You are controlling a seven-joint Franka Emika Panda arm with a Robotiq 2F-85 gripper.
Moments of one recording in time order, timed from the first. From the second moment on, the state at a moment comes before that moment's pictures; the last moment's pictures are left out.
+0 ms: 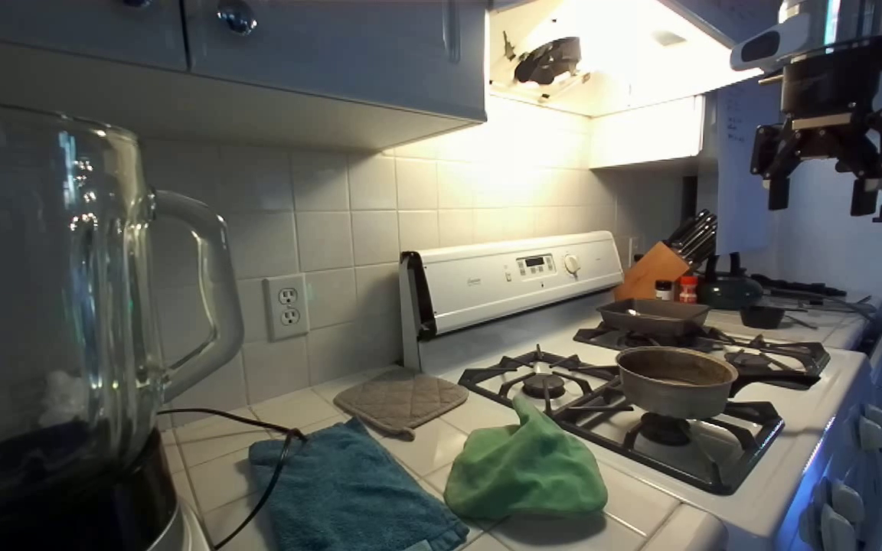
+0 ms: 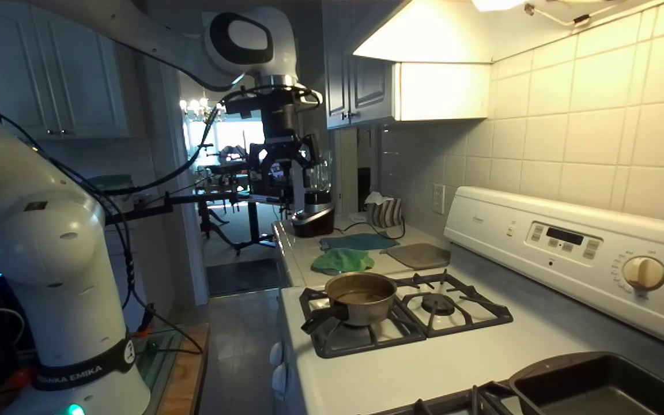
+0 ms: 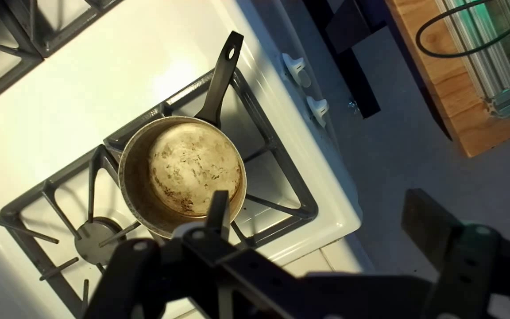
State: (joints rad) arm 0.35 -0.57 0.03 -2.41 -0.15 1.80 -0.60
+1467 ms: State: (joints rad) arm 0.28 -0.37 0.26 -2.33 -0.07 1.99 -0.05
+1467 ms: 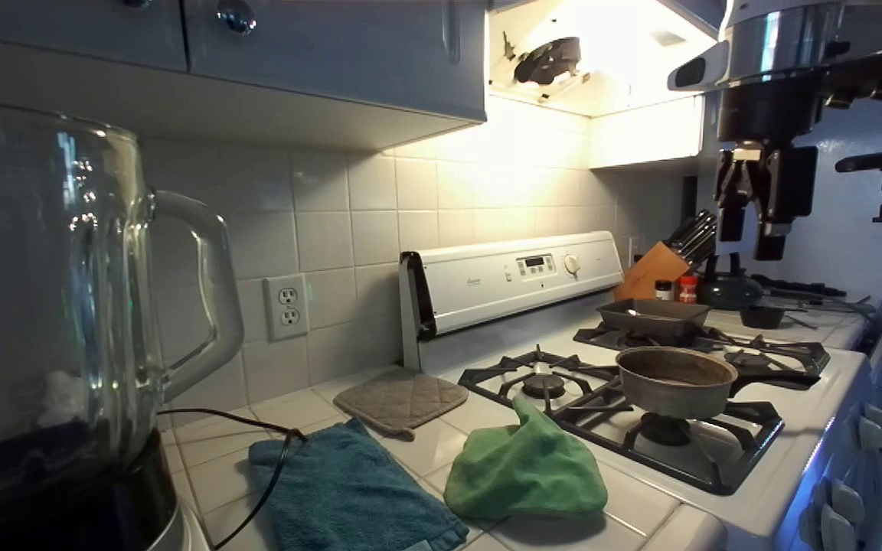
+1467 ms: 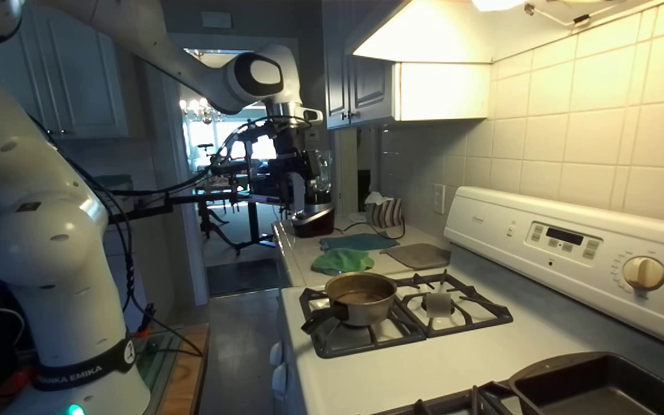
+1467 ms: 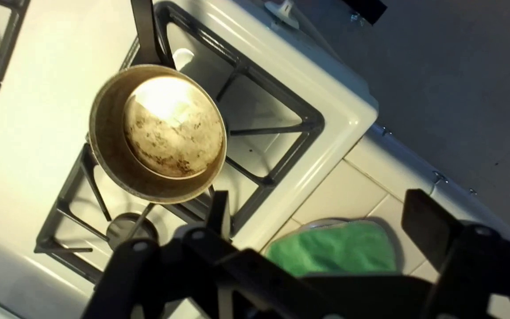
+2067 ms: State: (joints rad) arm 0.30 -0.08 0.33 -2.14 -0.07 2.05 -0.05
